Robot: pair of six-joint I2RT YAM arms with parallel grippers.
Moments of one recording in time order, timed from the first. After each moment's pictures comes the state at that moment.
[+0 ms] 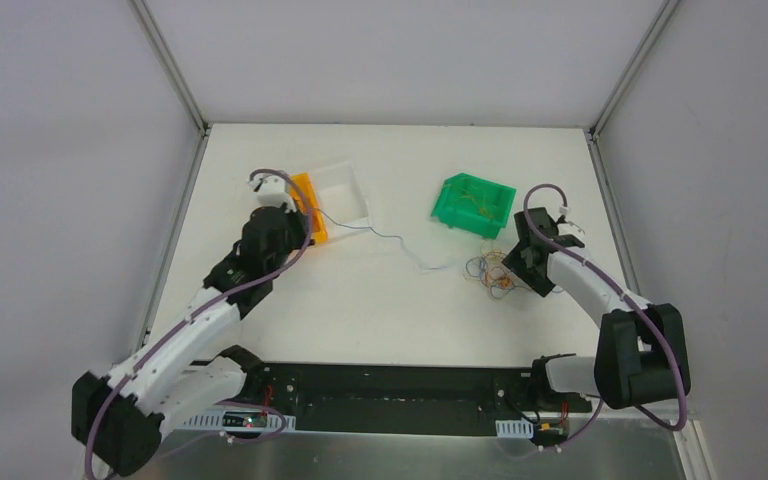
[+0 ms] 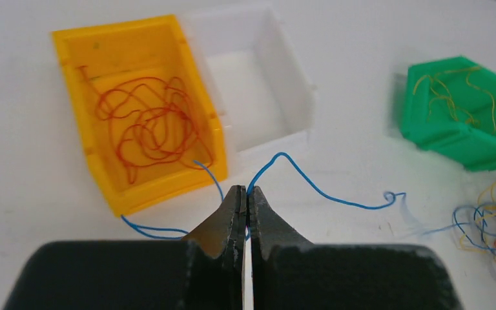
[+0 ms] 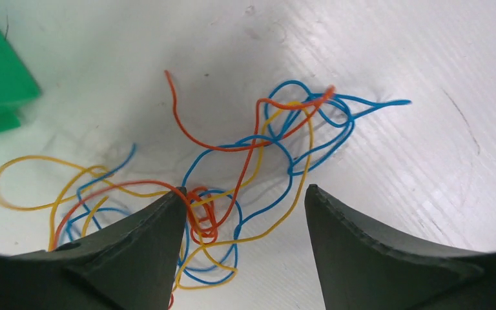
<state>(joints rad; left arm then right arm) -0.55 0.99 0.70 -0.08 -0.33 -0.37 0.22 1.32 0.74 -0.65 0.41 0.89</state>
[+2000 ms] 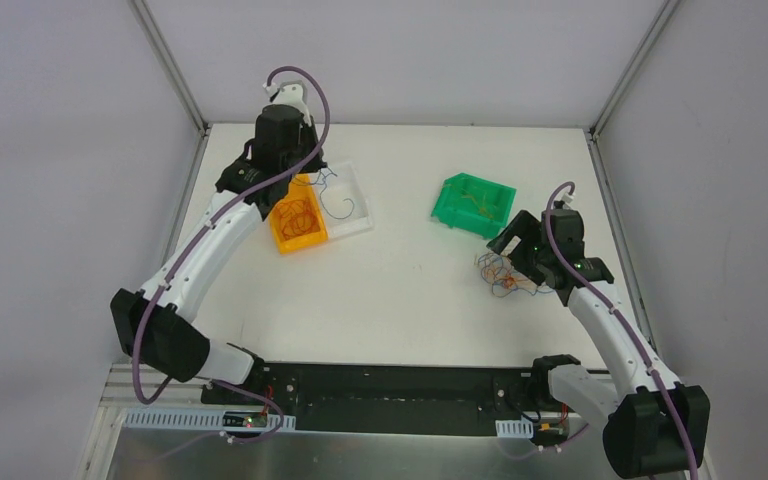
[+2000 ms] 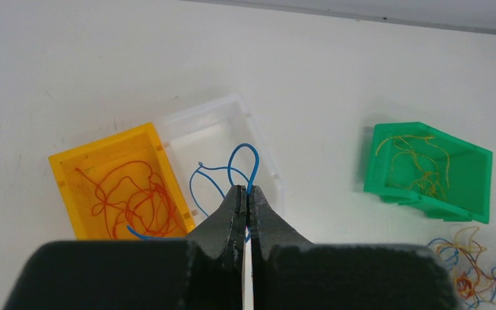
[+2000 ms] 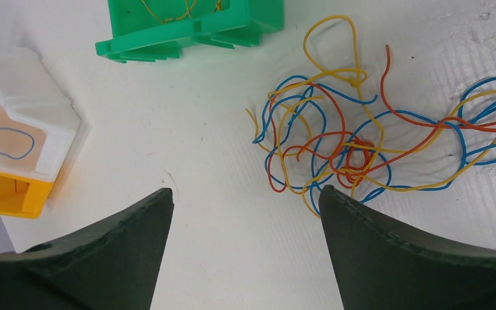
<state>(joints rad) -0.41 1.38 1.41 -0.43 -0.21 -0.33 0.17 0.98 0.69 -0.50 -0.04 0.73</state>
